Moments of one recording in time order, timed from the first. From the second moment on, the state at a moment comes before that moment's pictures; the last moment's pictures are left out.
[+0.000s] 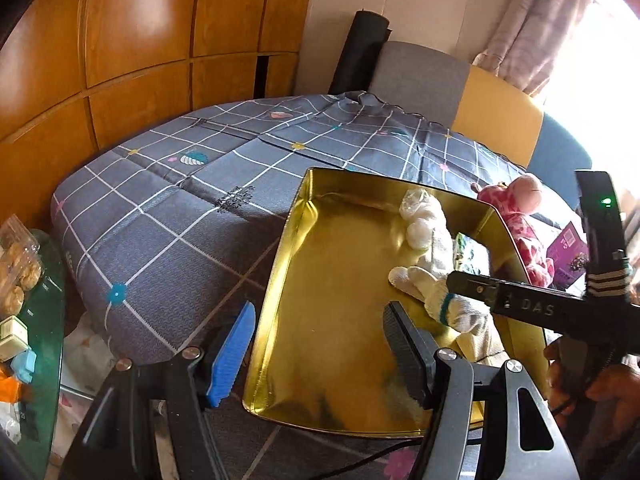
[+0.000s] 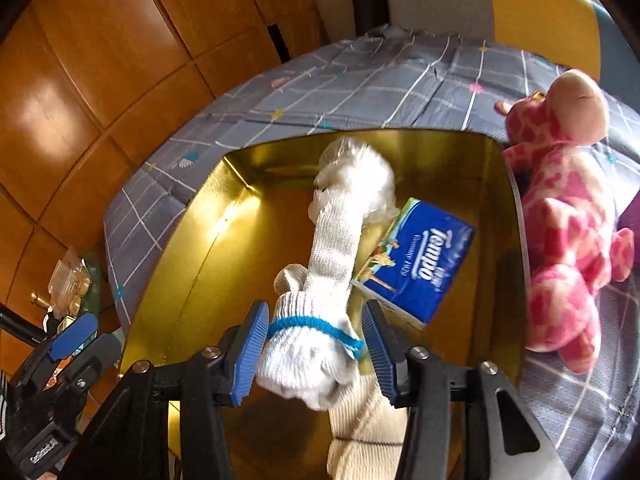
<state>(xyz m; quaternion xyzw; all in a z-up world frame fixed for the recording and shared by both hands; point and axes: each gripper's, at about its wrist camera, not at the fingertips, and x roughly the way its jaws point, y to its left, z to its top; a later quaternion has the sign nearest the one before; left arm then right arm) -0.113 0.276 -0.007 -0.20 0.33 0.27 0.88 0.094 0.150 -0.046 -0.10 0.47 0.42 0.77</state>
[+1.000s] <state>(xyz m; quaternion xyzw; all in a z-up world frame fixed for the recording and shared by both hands) -0.097 0.207 0.016 -0.14 0.33 0.20 0.91 0.069 -0.003 0.003 -0.11 0.37 0.32 0.86</state>
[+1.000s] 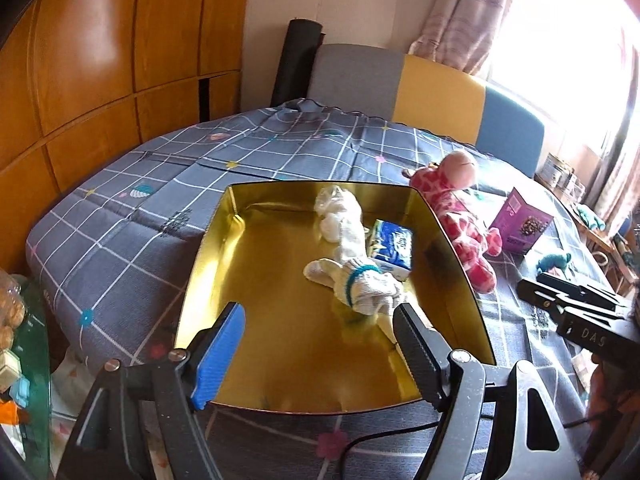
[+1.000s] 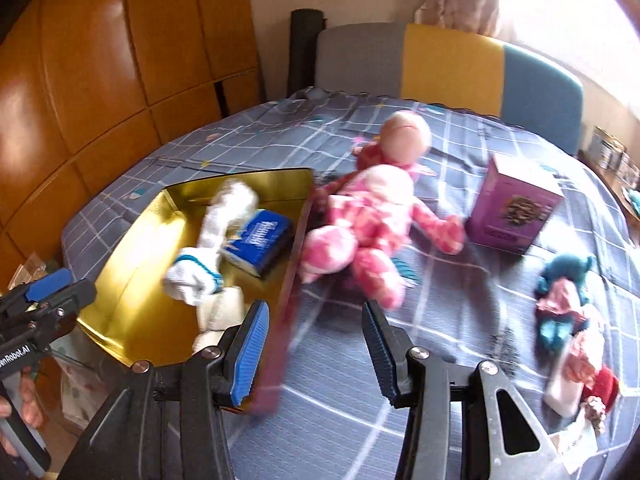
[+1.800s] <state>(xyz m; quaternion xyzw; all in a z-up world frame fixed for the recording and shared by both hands) -0.047 0.142 0.022 -0.08 0.36 0.12 0.92 0.141 -0.192 0.004 -0.08 0.38 0.12 0.91</state>
